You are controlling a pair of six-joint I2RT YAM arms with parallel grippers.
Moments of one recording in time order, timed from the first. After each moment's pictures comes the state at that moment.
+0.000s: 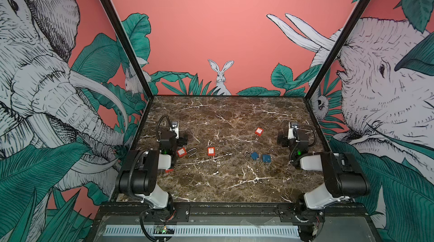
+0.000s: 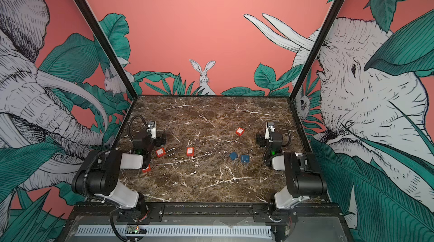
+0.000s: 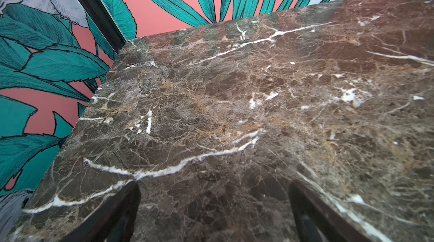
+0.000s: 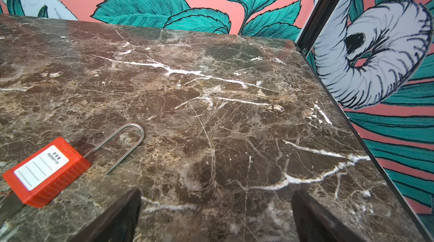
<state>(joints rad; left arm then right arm) -0.04 1.57 0.40 0.78 -0.06 0.16 0.01 1.56 0.39 0.78 0.06 -0.08</state>
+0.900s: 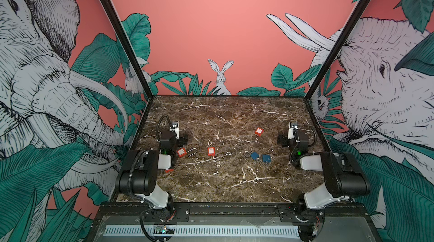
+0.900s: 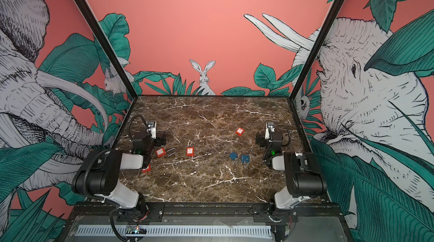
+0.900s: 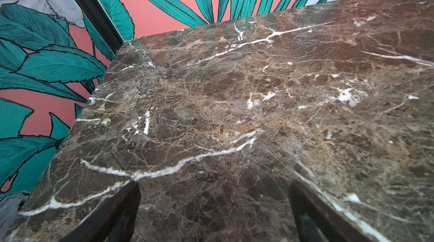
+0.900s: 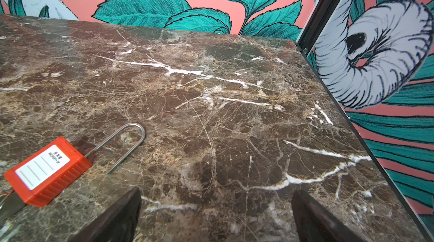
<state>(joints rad) -0.04 1.57 0.40 0.78 -0.05 0.16 0.01 1.56 0.39 0.78 0.06 -0.08</state>
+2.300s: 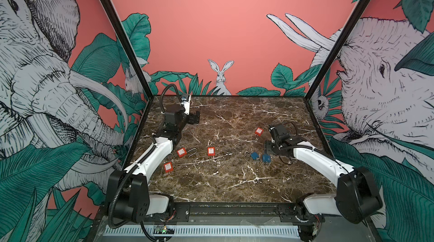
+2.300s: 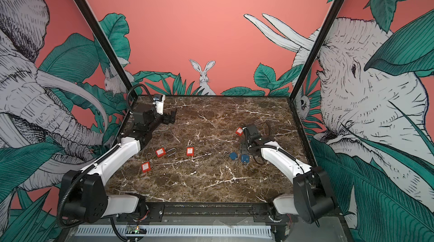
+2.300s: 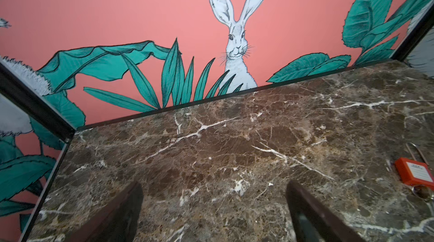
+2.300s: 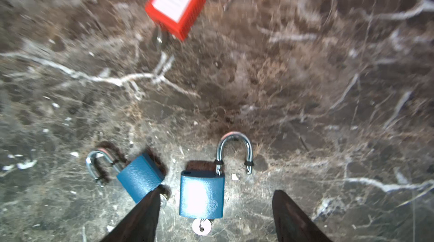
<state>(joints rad) -0.26 1.34 0.93 0.13 0.05 0.07 0.43 1.38 0.84 -0.64 0.14 0.45</state>
